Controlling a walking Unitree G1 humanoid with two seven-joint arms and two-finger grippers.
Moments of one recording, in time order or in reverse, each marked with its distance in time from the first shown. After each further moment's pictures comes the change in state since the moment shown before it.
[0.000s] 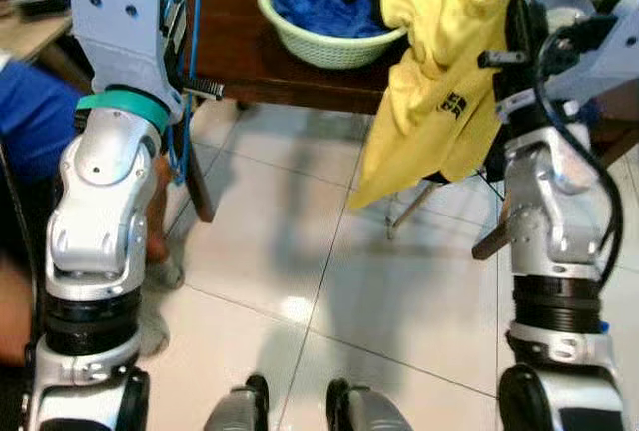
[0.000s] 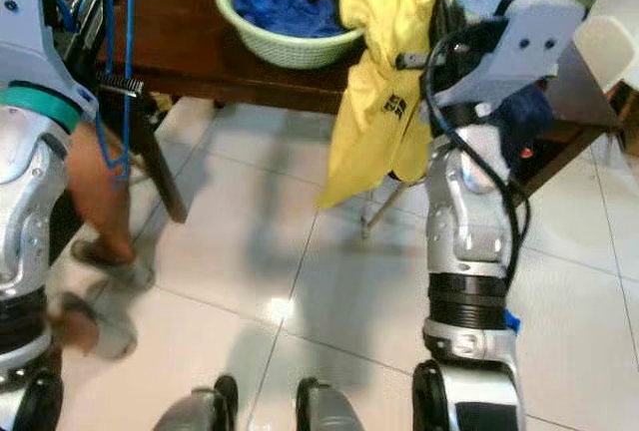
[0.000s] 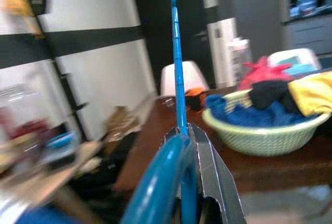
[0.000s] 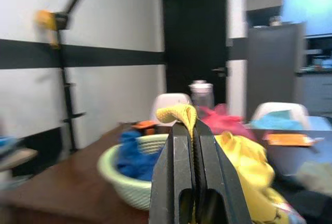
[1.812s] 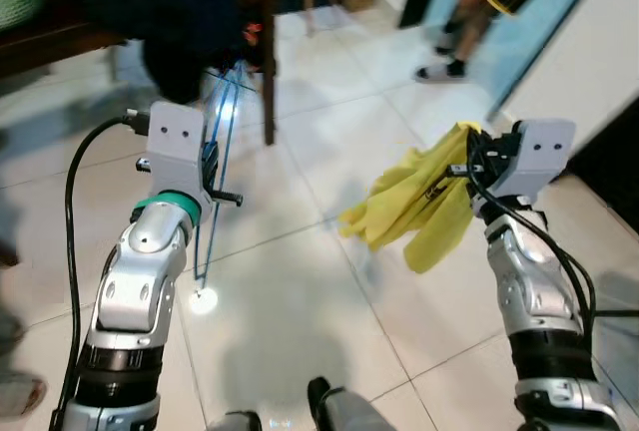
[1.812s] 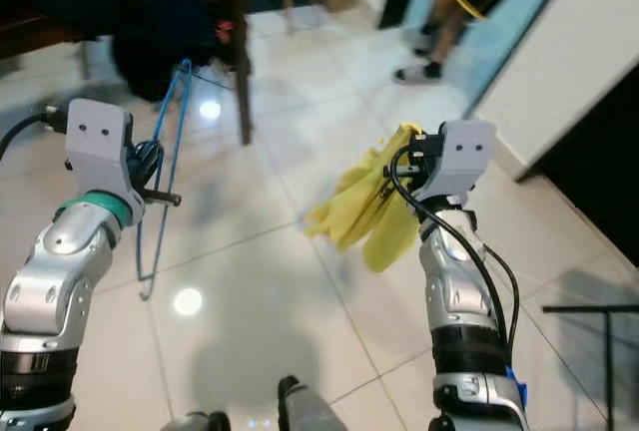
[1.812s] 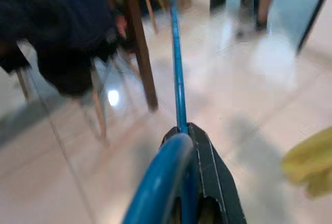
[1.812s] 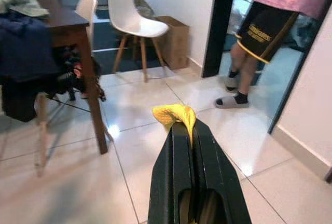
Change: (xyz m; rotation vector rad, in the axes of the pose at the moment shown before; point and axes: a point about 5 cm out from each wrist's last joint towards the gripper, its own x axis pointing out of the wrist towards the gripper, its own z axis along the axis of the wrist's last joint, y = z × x) left arm -0.064 -0.030 -0.121 -0.065 0.515 -0.089; right arm -0.085 -0.029 -0.099 -0.101 0.442 -0.066
